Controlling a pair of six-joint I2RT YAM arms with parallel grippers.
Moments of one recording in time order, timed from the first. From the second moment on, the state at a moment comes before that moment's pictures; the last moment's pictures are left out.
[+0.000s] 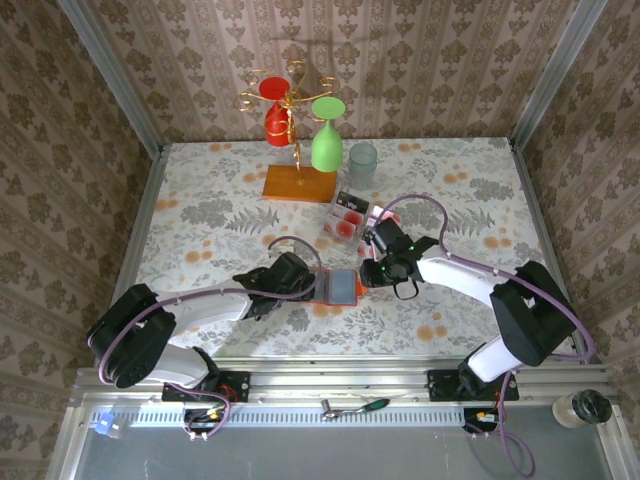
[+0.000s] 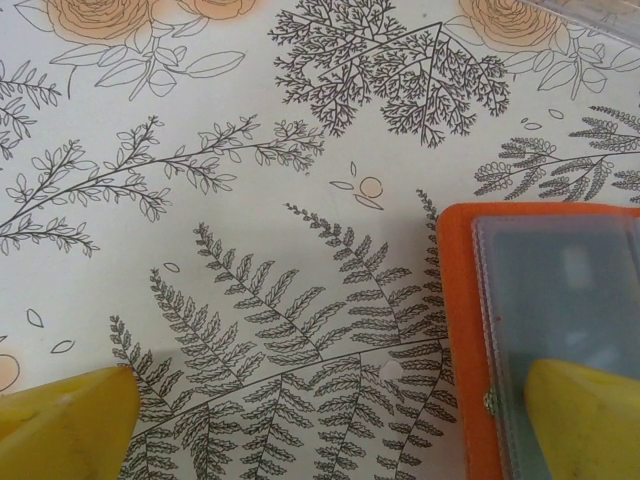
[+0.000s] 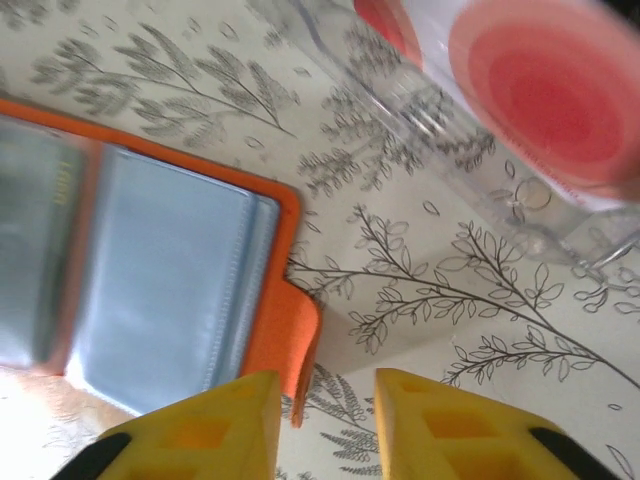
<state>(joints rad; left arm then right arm) -0.88 1.39 0.59 -0.20 -0.34 -0.64 0.58 1.52 0.88 -0.49 -0.10 0.44</state>
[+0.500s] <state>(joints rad) -0.88 1.39 0.59 -0.20 -0.35 -0.64 0.55 1.60 1.10 -0.59 0.10 0.25</state>
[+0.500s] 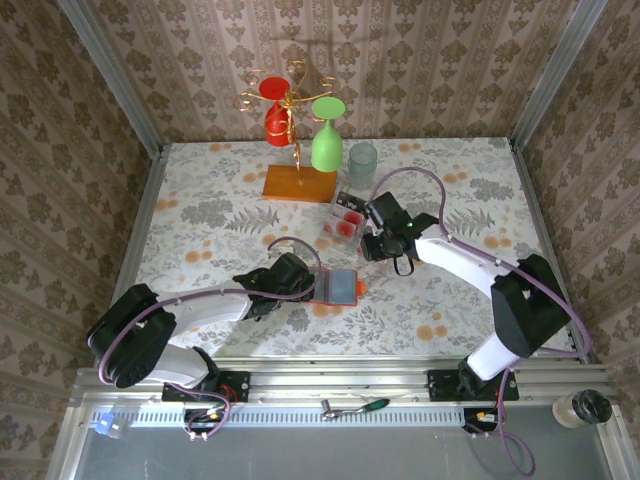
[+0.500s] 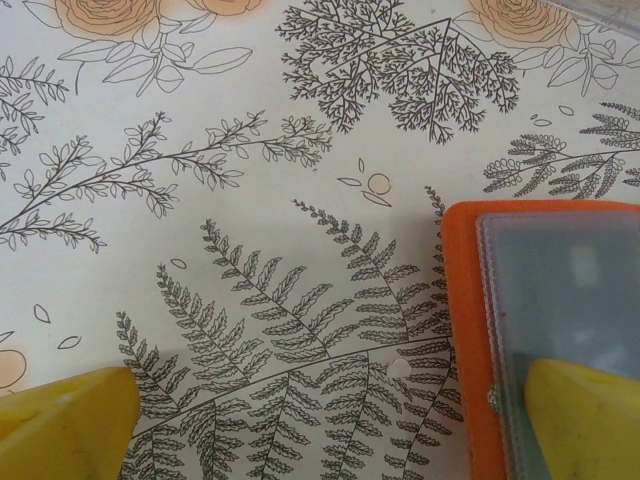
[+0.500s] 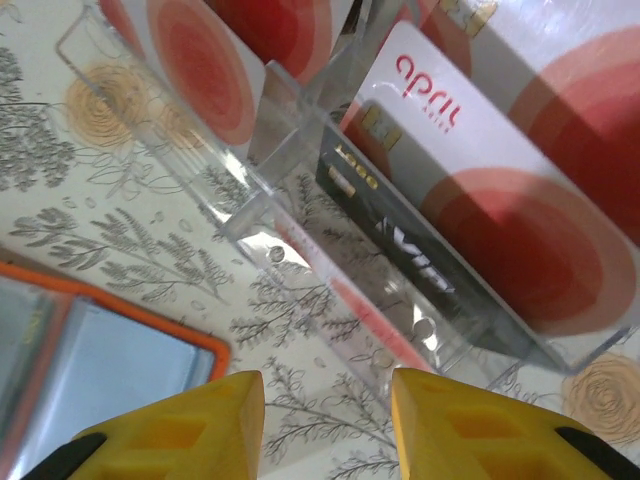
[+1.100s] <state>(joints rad) -0.88 1.39 0.59 -0.20 -0.35 -0.64 0.55 1.76 1.22 -0.64 0.18 0.12</state>
